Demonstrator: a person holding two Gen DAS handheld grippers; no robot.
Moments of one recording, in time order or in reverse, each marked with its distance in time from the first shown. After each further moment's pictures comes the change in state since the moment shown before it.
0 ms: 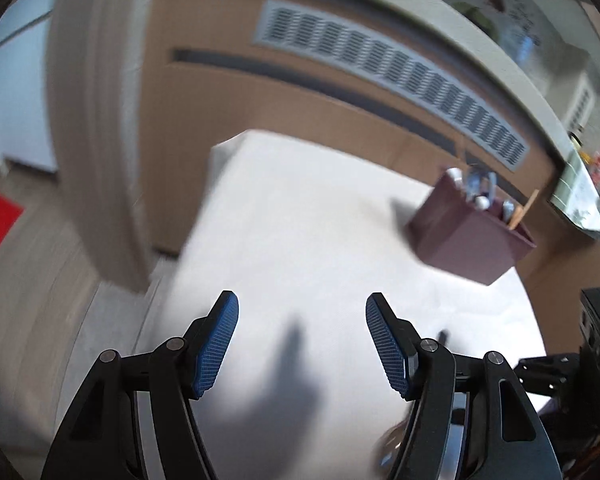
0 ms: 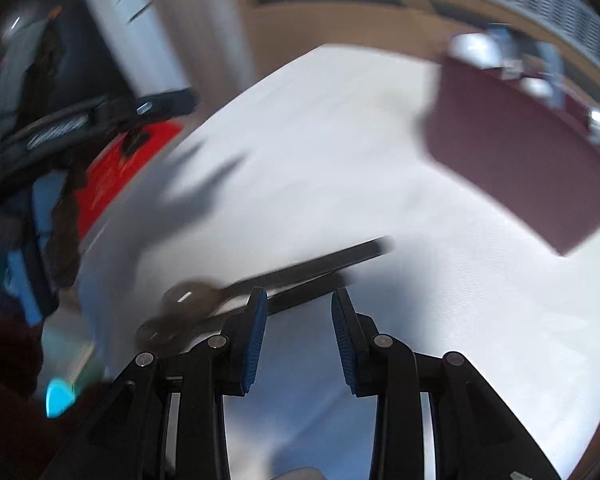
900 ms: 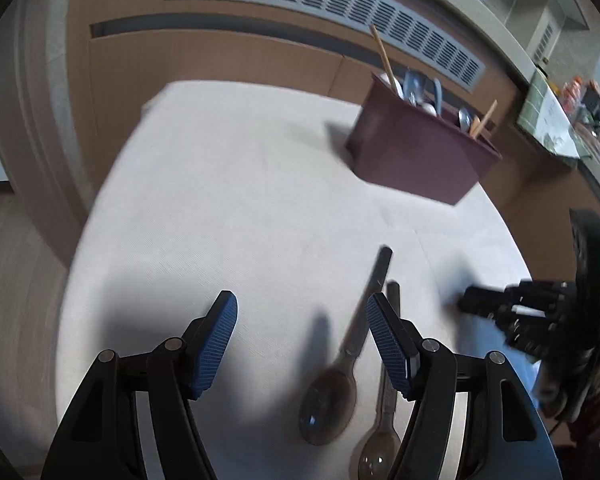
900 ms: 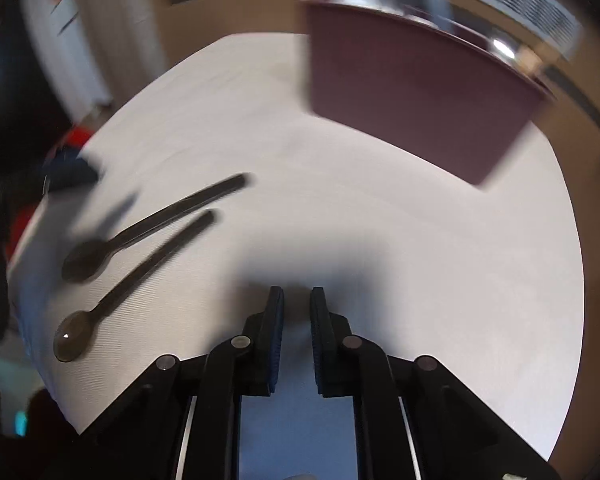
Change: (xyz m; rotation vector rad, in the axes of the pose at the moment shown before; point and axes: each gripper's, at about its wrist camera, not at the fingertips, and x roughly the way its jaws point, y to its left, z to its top) left arm 0.030 -0.063 -0.039 0.166 0.179 -0.102; right arm -0.020 -0.054 -0.045 0.208 -0.033 -0.245
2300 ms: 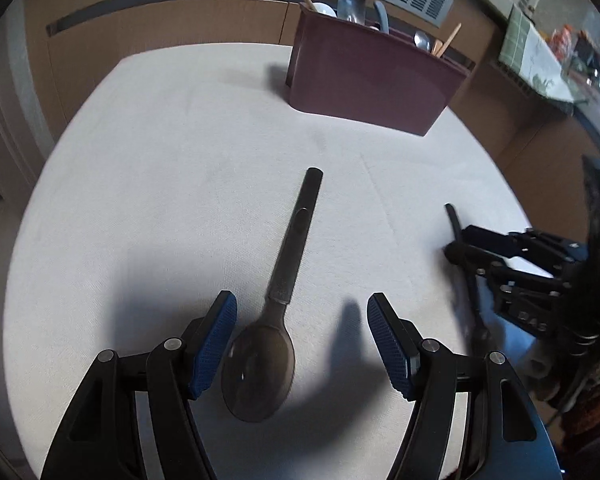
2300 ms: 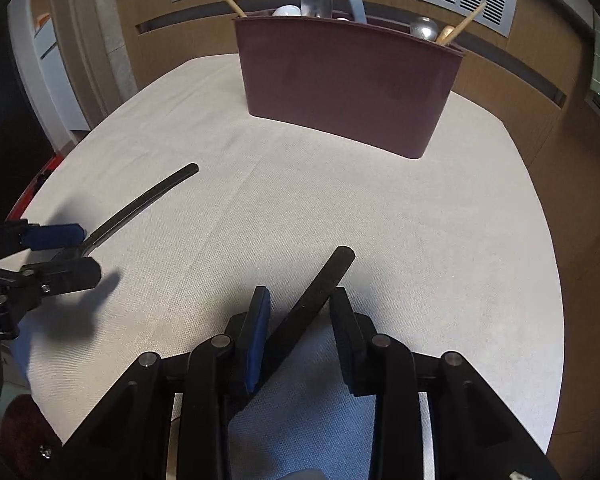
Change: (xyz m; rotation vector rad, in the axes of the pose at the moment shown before) left arm 0.024 -0.073 -0.036 0.098 0.121 0.035; right arm -0.019 -0.027 -0.028 0.030 -0.103 -0.086
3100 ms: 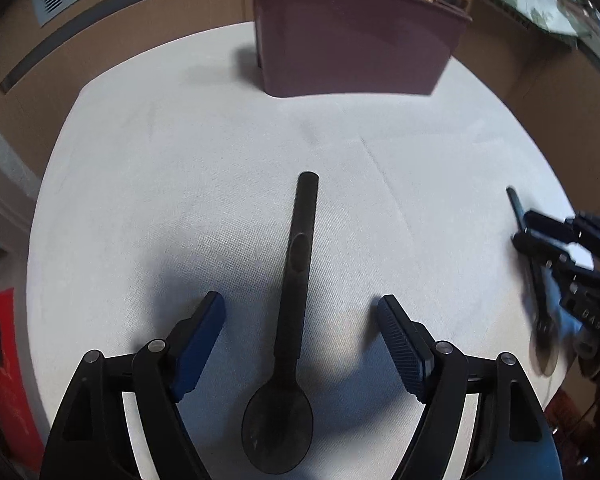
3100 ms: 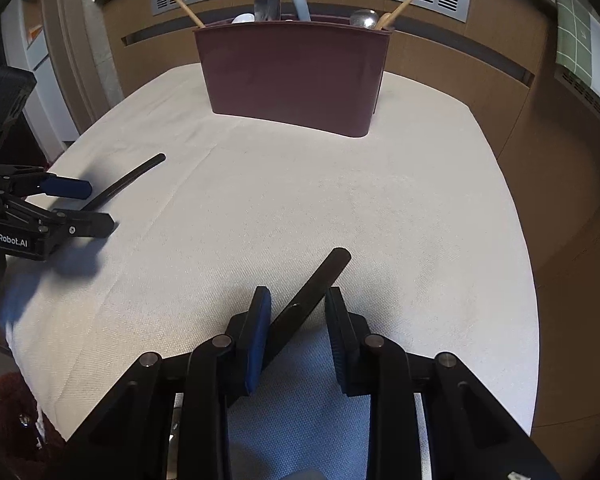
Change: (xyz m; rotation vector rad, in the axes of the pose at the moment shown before) left arm 0.034 -0.014 0.035 0.204 0.154 0.079; right arm -0.011 -0.044 -0.031 0.045 -0.033 -0.019
